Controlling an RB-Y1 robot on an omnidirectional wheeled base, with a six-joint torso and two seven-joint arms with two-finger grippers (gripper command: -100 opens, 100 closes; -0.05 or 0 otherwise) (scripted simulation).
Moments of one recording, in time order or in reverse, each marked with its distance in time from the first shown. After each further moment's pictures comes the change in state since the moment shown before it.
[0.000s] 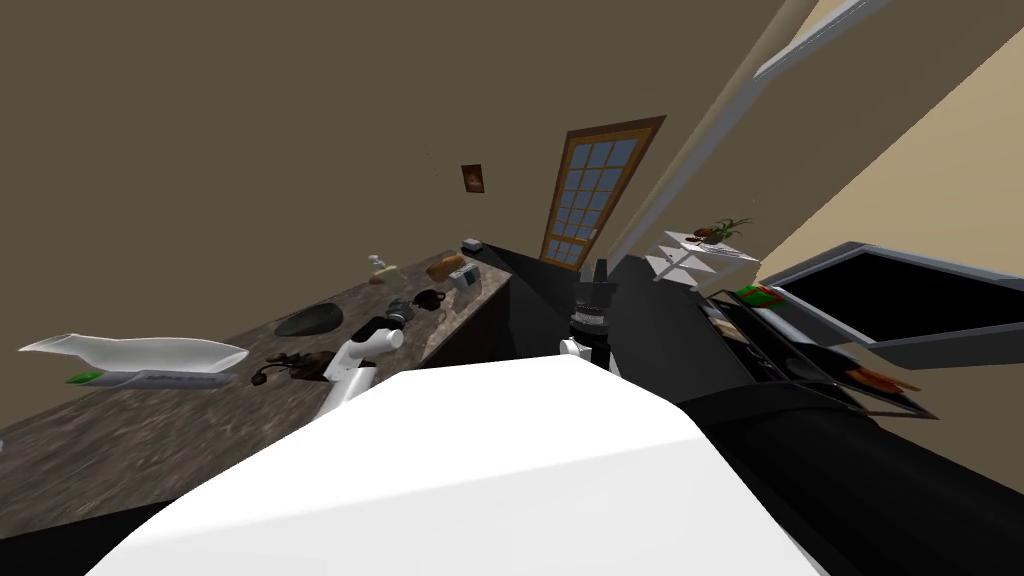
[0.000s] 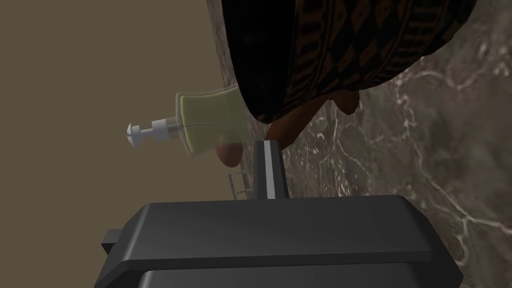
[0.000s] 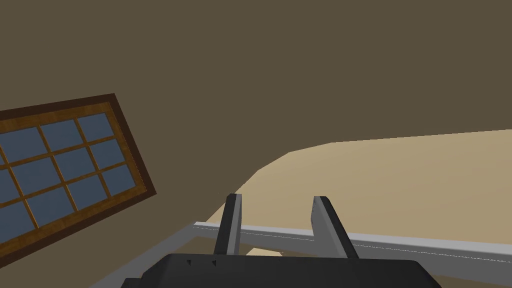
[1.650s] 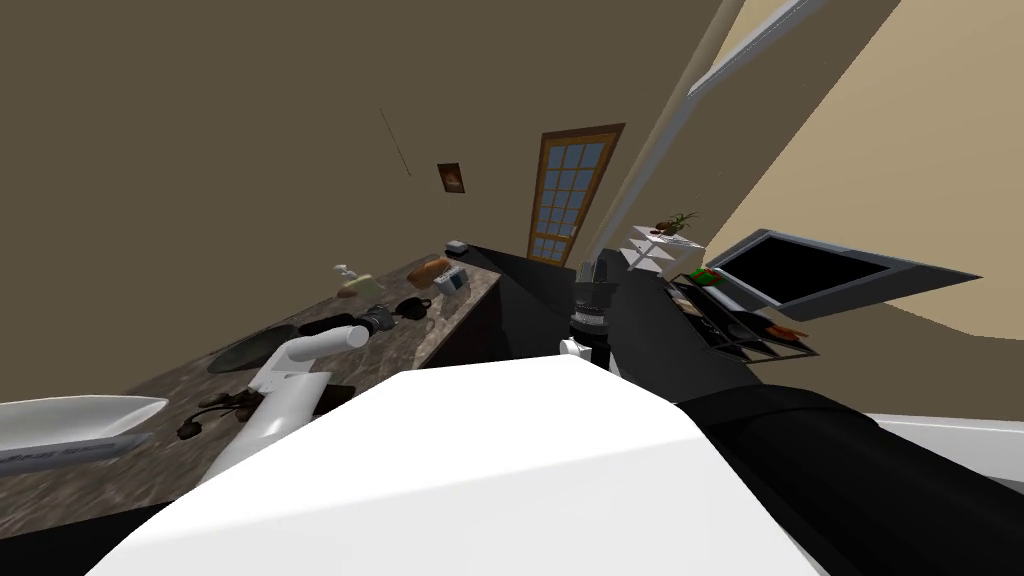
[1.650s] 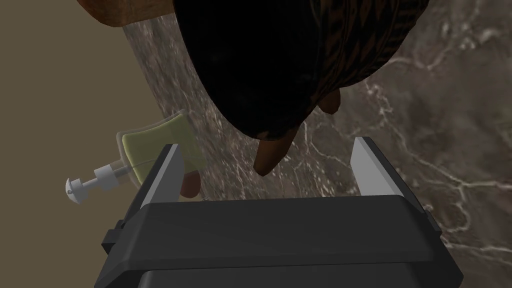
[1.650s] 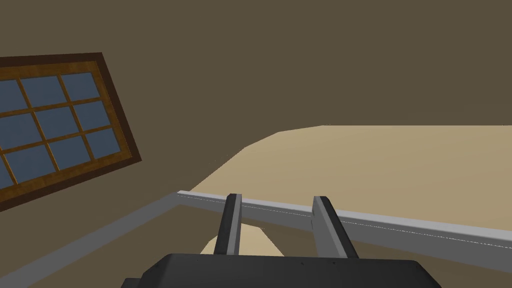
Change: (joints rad) left arm 0.046 0.194 0.090 -0.083 0.207 0.435 -0.023; right arm 0.000 0.000 0.000 0.000 0.000 0.000 0.000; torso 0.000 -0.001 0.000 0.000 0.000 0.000
